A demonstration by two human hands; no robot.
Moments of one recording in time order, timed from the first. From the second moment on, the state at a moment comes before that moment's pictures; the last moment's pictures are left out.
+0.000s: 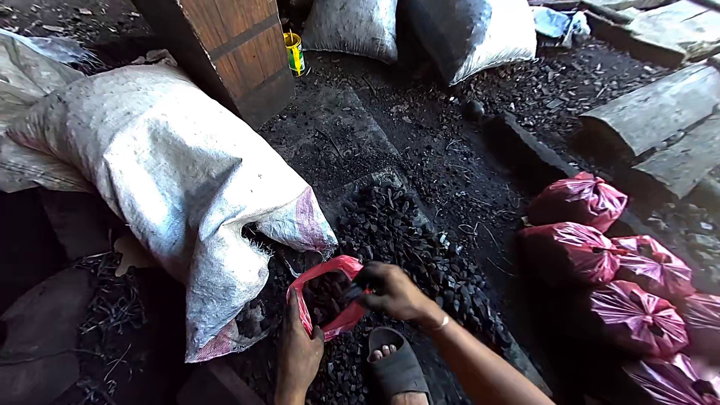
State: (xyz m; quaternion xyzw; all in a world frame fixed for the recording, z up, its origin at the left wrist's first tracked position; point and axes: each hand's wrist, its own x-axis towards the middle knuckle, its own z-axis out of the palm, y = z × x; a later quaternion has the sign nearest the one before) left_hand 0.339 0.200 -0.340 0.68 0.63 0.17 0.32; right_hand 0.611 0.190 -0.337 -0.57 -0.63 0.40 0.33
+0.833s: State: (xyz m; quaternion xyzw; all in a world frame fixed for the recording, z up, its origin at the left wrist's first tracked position) left_hand 0.344 0.190 -0.355 0.72 0.60 0.17 0.31; right_hand 0.784 0.254 -0.436 -0.88 -0.43 0.21 0.00
